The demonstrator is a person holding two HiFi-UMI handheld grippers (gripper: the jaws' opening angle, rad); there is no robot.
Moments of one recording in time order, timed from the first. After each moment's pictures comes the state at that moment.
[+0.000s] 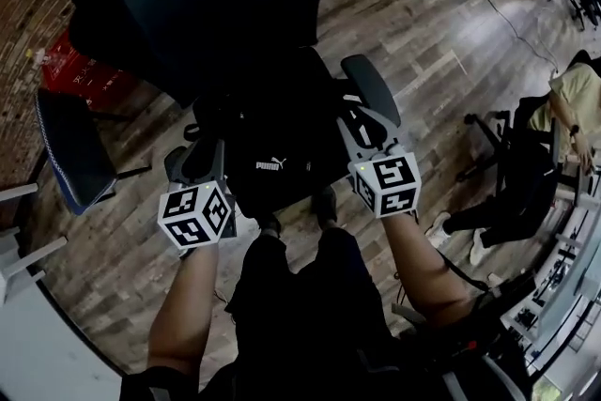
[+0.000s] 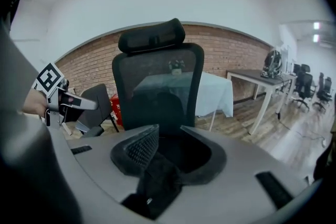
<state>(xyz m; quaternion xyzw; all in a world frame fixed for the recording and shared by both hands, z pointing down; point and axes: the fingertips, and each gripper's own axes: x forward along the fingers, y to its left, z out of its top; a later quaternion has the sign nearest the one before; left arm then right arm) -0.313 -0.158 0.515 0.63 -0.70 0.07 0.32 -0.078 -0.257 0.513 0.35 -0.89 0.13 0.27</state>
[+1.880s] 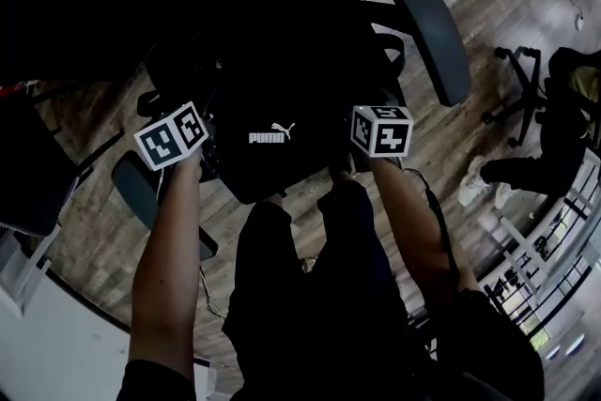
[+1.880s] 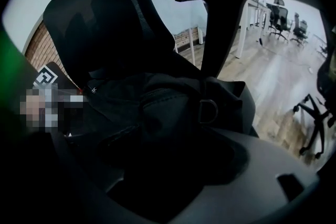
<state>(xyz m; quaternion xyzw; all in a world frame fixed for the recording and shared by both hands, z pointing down) -0.361 -0.186 0.842 0.55 -0.64 0.16 0.52 -0.045 -0.231 0.864 0.41 -0.74 0.38 0.38</state>
